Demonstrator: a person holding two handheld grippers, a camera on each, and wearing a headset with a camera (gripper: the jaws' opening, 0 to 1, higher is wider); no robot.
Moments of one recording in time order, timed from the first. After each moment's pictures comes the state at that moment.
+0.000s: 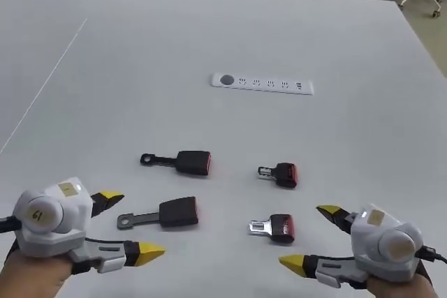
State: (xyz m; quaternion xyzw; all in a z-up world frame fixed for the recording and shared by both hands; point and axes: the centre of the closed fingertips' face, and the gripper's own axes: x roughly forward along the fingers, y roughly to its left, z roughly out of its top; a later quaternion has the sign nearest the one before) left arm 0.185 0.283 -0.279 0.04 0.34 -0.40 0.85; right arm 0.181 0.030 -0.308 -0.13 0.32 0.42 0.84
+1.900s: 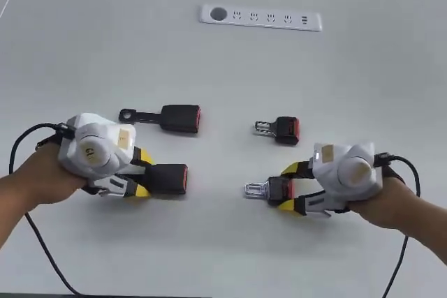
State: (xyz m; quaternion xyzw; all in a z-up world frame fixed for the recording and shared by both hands) left arm 0.214 0.256 -0.356 0.31 0.37 -0.62 0.62; right arm 0.201 0.042 -0.368 -0.27 0.38 0.58 0.67
